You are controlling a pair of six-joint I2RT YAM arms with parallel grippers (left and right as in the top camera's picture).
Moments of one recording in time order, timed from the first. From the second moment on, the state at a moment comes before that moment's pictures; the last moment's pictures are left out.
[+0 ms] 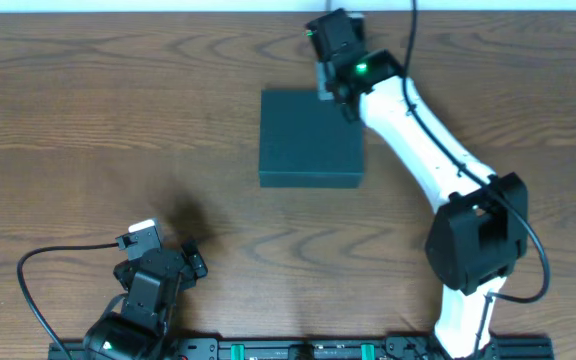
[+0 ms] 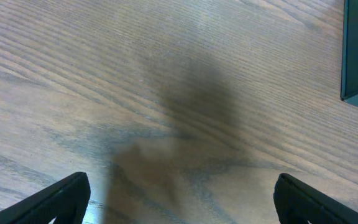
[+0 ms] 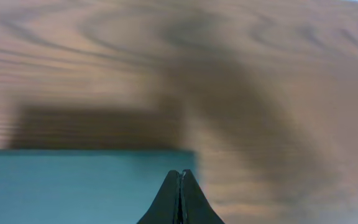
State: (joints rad) left arm -0.41 0.36 0.29 -0.77 -0.35 -0.62; right arm 0.44 2.04 1.80 -0.81 0.43 0.34
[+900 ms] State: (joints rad) left arm -0.41 0.36 0.29 -0.77 -0.35 -0.62; right arm 0.36 2.03 1.48 -0.58 0.22 0.45
